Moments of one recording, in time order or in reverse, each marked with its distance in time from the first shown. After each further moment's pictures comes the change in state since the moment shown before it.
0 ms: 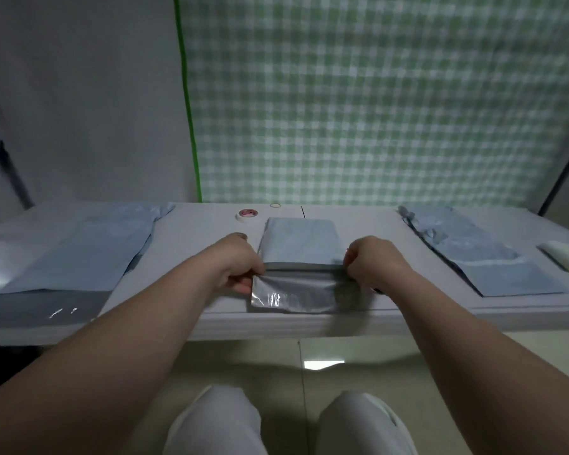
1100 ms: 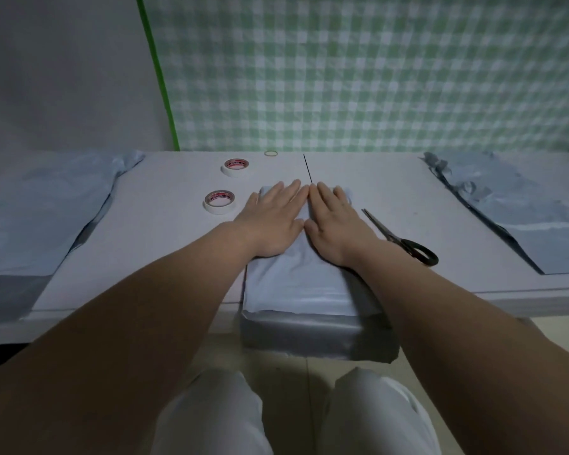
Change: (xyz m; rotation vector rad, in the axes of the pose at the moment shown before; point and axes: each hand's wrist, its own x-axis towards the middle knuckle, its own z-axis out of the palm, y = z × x) left_hand 0.094 0.001 0.056 1.013 0.019 0.585; right_hand 0.085 0.000 0.093 -0.204 -0.017 -0.464
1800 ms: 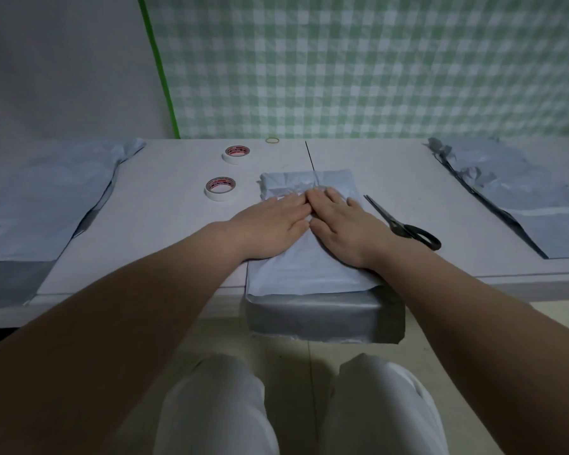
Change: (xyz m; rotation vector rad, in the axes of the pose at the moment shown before) left_hand -0.024 0.004 0.003 -0.118 0.024 0.244; right_hand -0.028 0.001 -0.013 0.039 -0.082 -0.114
